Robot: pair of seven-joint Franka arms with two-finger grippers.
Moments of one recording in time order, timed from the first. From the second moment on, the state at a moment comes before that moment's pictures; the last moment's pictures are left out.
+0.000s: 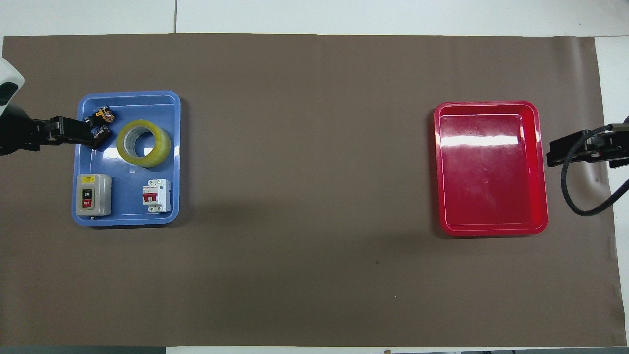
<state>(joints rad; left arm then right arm) -0.03 -0.04 -0.05 -1.75 0.01 1.79 -0.09 0.00 -0.05 0.02 -1.59 -0.02 1.47 0.07</state>
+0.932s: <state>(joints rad) 0.04 0.20 -0.05 -1.95 0.01 2.26 -0.04 0.00 -0.05 0.02 -1.59 -0.02 1.47 0.07</state>
